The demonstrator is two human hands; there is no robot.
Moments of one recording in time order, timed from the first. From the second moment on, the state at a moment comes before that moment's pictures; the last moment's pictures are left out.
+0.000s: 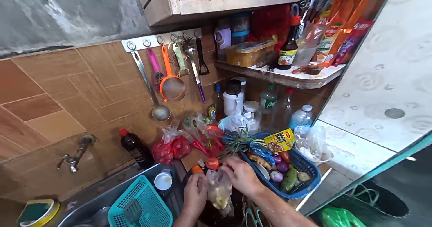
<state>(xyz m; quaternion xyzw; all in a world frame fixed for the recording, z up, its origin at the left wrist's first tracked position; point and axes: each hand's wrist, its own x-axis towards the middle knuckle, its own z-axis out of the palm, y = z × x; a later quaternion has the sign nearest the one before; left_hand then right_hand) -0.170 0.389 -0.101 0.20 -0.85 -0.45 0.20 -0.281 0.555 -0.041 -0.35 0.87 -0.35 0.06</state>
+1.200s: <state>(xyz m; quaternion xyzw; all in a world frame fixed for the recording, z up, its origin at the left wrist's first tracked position) -0.181 0.395 -0.038 0.13 -0.81 -0.56 0.13 -0.285 0.540 -0.028 -0.39 0.84 -0.32 0.20</state>
